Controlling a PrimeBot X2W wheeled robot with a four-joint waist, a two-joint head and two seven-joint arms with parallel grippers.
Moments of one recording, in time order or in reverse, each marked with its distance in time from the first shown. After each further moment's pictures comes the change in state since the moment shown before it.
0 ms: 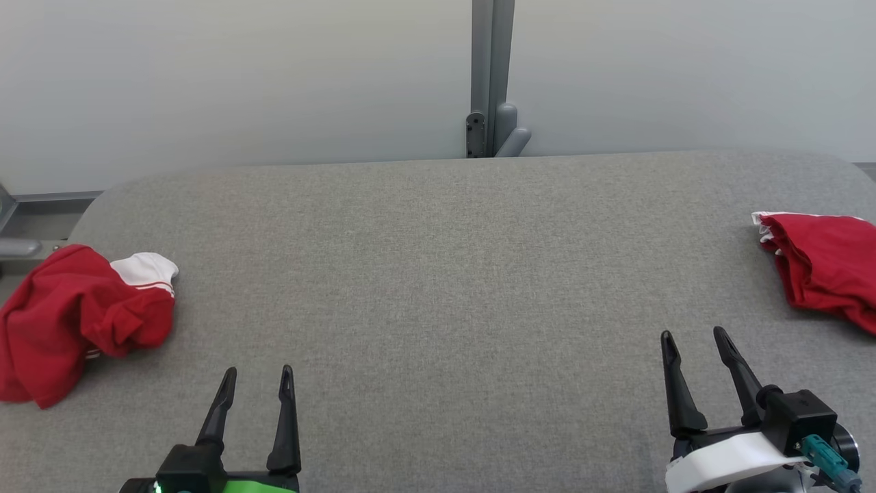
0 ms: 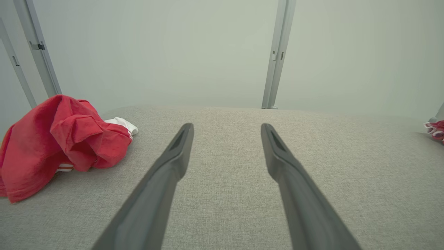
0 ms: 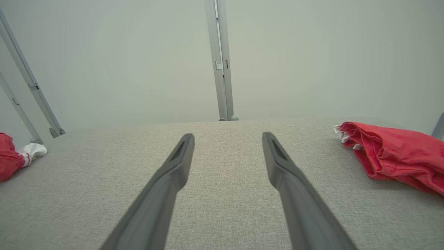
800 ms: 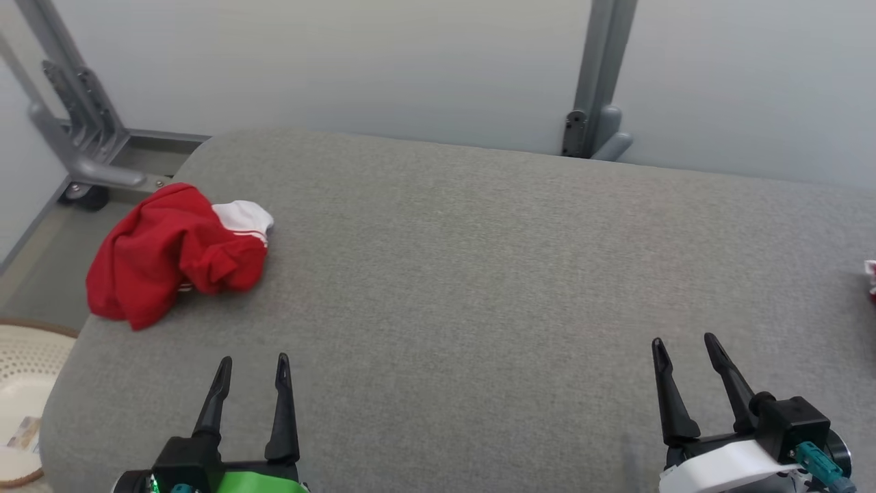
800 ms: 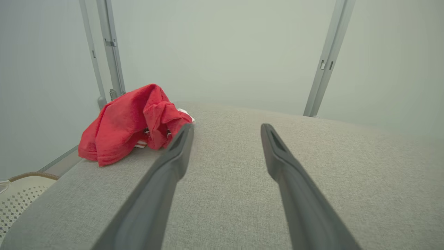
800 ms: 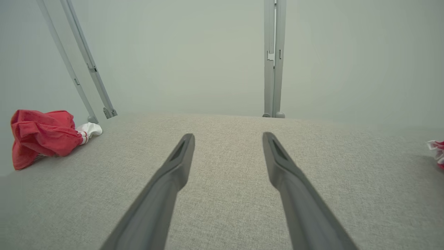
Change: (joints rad) left arm -0.016 0.000 -0.002 -0.013 -0.007 0.023 0.000; right arm 0.021 0.001 0.026 -0.014 0.012 0.000 0.000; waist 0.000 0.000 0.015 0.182
